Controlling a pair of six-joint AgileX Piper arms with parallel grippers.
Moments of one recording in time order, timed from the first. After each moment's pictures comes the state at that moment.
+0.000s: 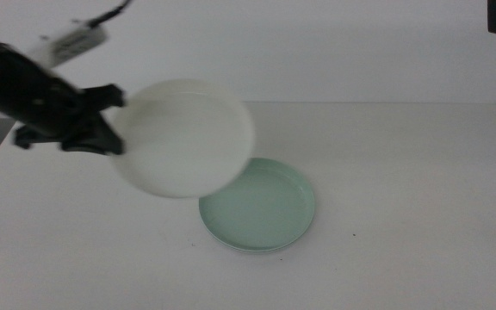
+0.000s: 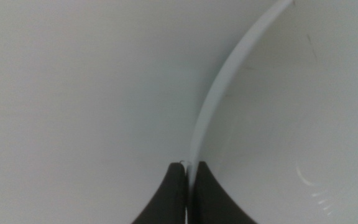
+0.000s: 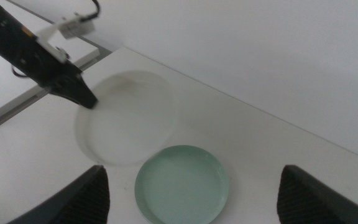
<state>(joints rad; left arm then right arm) 0.00 1.61 -1.28 -0.54 1.03 0.13 0.28 0.96 -1.37 0.45 1.00 -0.38</state>
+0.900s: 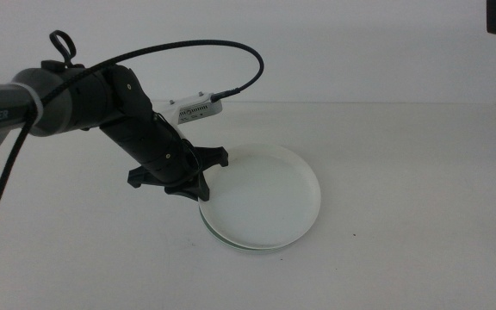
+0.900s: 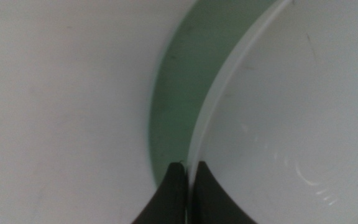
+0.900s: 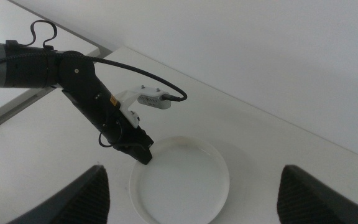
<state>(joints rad) -0.31 1.92 -1.31 -0.51 0.80 0.04 0.28 0.96 -1.37 0.45 1.00 -0.38</state>
